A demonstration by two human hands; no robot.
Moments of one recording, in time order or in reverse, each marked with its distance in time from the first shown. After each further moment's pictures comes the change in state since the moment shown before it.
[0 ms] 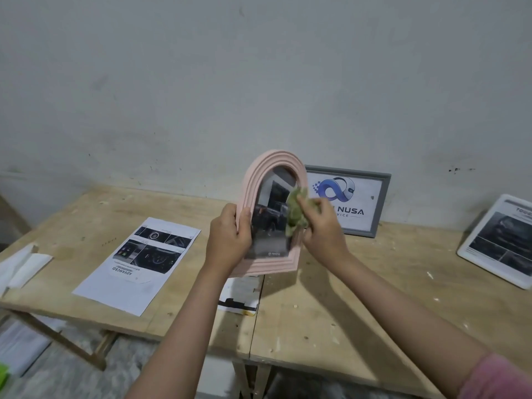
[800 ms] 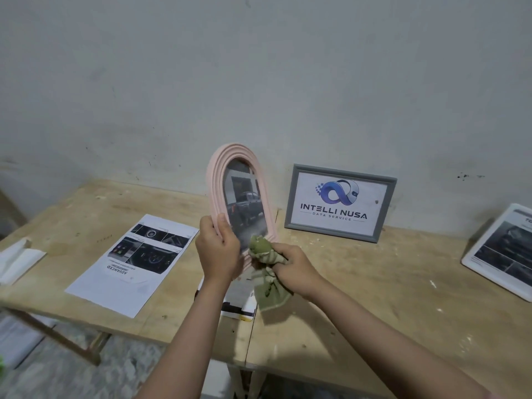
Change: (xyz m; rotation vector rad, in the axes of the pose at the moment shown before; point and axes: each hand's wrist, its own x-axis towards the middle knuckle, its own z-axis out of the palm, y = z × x) left_hand -0.002 -0.024 0.020 -0.093 0.370 -0.229; right_hand -0.026 -0.041 0.033 0.662 -0.487 0.517
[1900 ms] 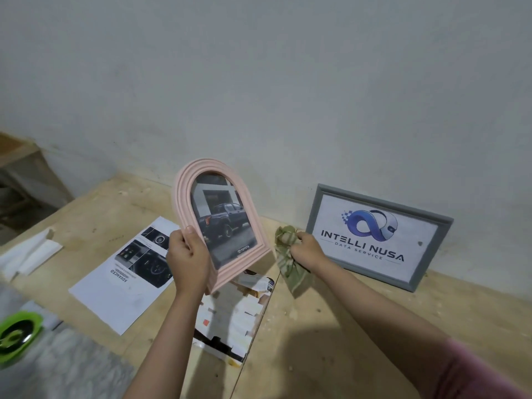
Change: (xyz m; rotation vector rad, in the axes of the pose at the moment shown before) left_hand 0.058 -0.022 0.031 0.138 0.209 -0.227; right_hand 0.185 0.052 -0.062 -0.220 -0.013 0.250
